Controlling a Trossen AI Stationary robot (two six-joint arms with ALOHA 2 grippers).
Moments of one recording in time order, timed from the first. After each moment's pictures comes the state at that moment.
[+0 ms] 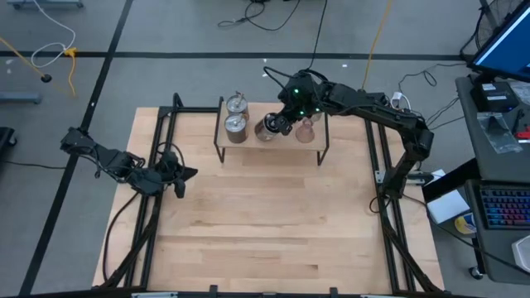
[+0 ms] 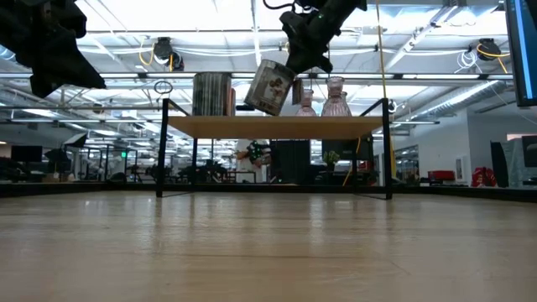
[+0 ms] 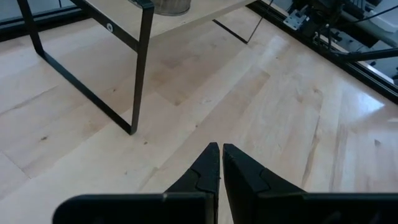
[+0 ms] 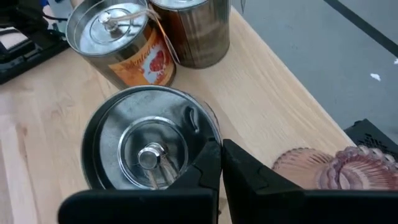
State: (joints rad) left arm -0.48 0.45 0.48 -0.73 -0.68 -0.92; right arm -0.43 1.71 1.72 -0.79 -0.06 0.17
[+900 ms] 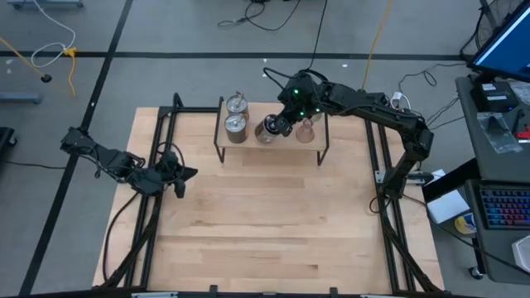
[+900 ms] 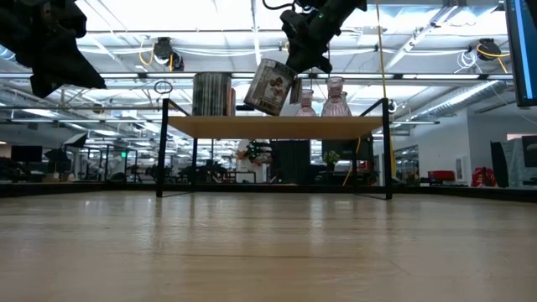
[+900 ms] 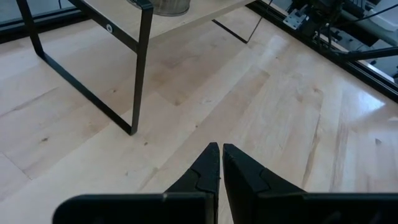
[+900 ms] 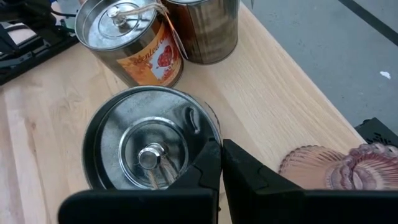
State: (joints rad) left arm -0.48 0.45 0.48 -0.73 -0.68 -0.91; right arm -0.43 1.71 1.72 -0.80 -0.08 0.17
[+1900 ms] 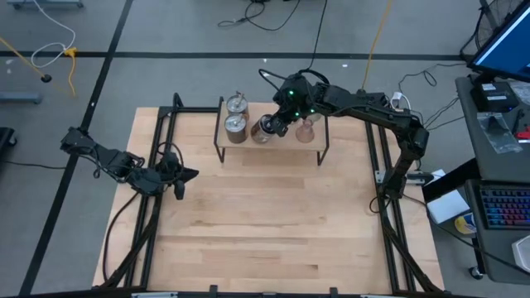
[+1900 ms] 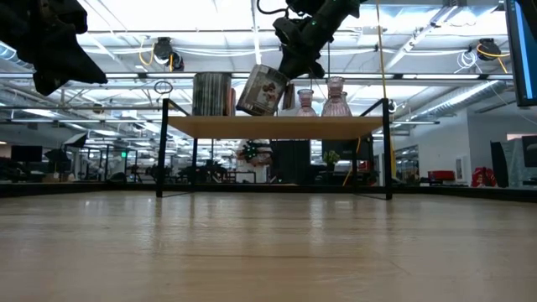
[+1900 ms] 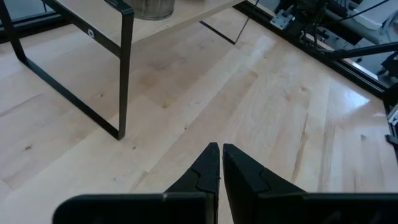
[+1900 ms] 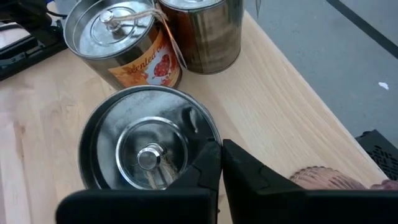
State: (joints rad) left arm -0.48 0.45 0.48 -0.68 -0.65 -0.87; right arm -0.43 1.76 1.72 -0.74 -0.08 0.14
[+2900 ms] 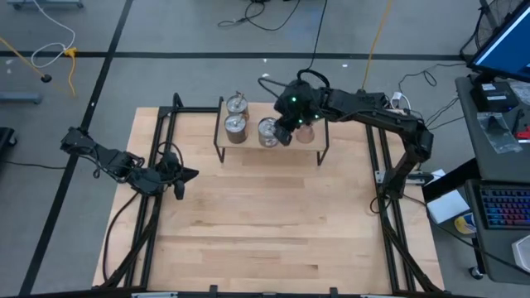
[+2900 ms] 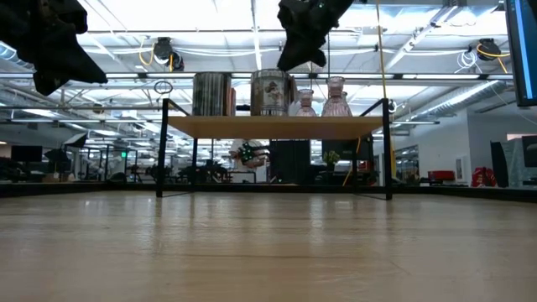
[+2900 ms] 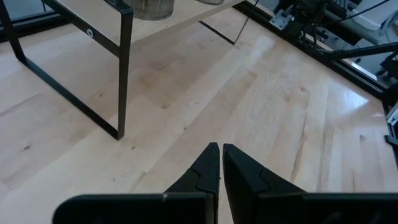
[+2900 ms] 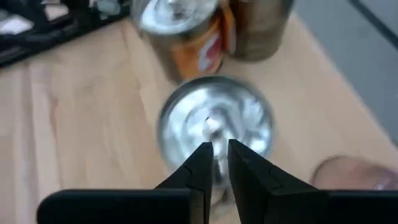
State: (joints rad) left arm -0.48 0.45 0.48 -0.68 -0.65 -0.87; right arm -0.37 1.71 1.72 -0.80 -0.10 0.11
